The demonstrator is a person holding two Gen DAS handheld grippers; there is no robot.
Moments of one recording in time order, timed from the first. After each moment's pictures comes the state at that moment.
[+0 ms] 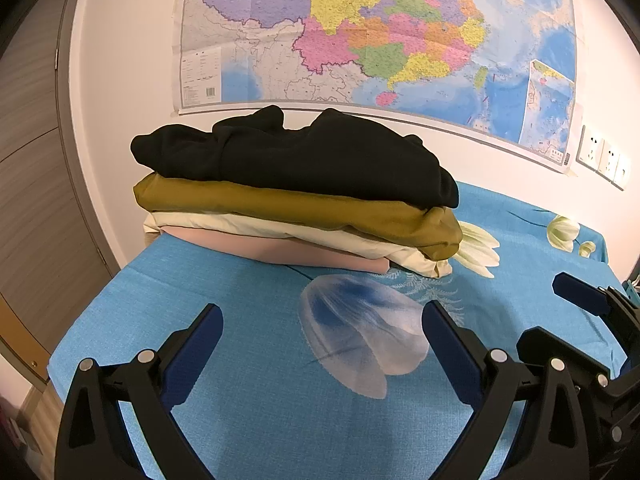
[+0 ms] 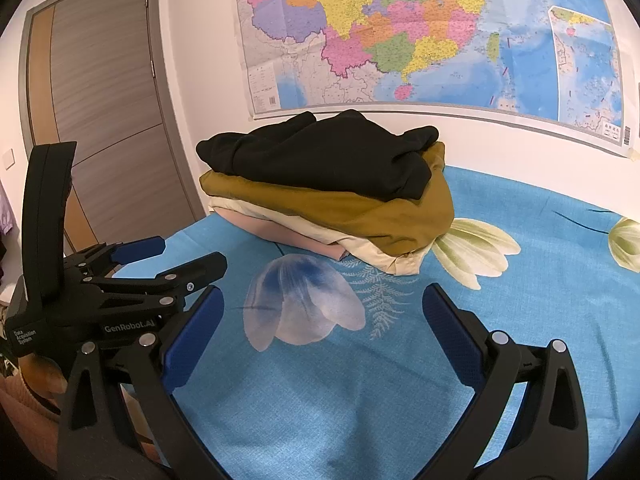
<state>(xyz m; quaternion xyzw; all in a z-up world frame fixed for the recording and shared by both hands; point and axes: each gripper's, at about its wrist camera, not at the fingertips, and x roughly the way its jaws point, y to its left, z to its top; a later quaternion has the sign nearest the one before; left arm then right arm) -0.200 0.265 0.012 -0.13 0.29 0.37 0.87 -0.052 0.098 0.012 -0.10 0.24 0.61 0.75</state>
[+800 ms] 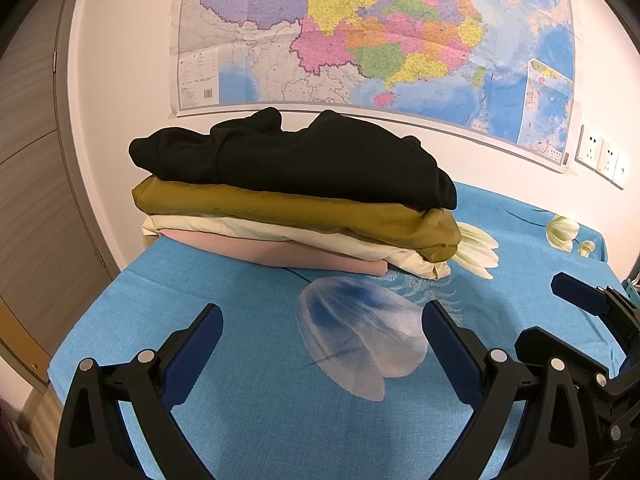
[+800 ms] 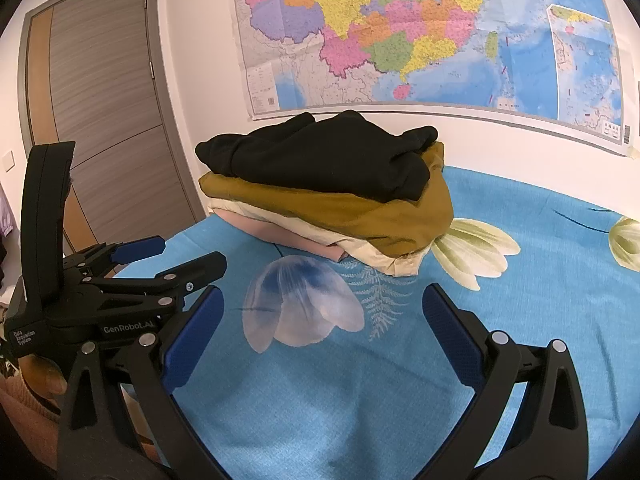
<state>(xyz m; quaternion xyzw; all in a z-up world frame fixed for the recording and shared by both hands) -0.196 0.266 0.013 -0.13 0.29 0.37 0.87 -0.052 0.100 0.011 -0.10 0.24 0.60 0.75</state>
